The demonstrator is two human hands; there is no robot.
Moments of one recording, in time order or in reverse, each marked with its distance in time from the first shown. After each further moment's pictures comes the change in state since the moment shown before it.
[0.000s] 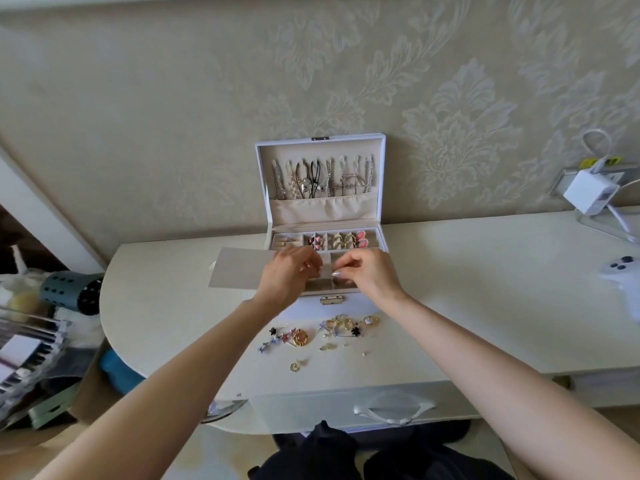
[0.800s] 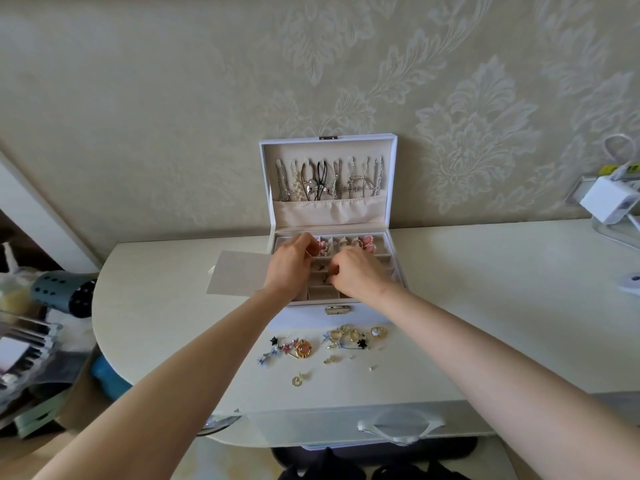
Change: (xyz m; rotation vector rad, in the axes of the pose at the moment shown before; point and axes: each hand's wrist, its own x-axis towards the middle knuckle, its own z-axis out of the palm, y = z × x) left_hand 0.030 -0.014 0.013 -0.001 0.057 -0.138; right_hand 0.036 -0.011 0.021 -0.666 -0.224 -0.145
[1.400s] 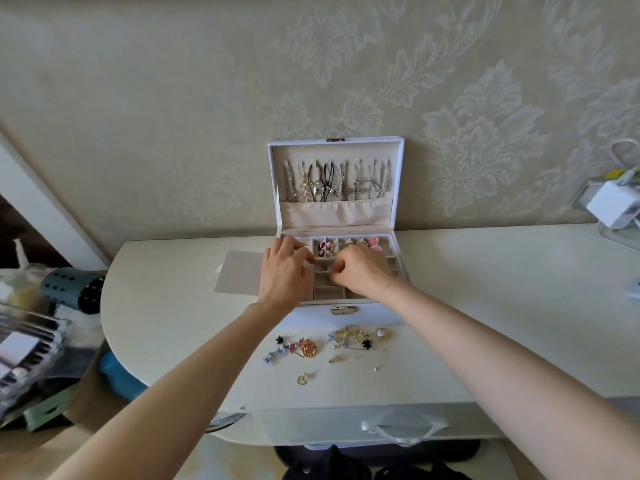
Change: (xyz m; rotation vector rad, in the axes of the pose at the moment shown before) left_hand -0.024 -0.009 -0.009 0.241 0.169 0.092; right_hand 0.007 -0.002 -0.003 -0.009 -0.006 0.055
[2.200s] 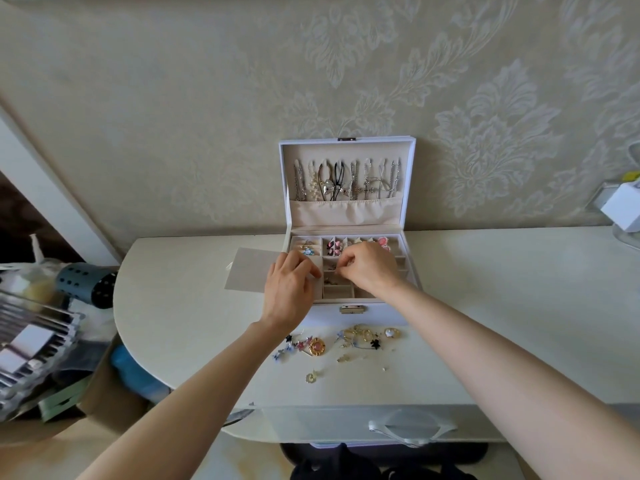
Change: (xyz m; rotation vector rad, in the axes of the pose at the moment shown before) left_hand -0.027 0.000 -0.005 -0.139 0.053 0.013; right_hand 0.002 0.000 0.005 0.144 0.086 0.020
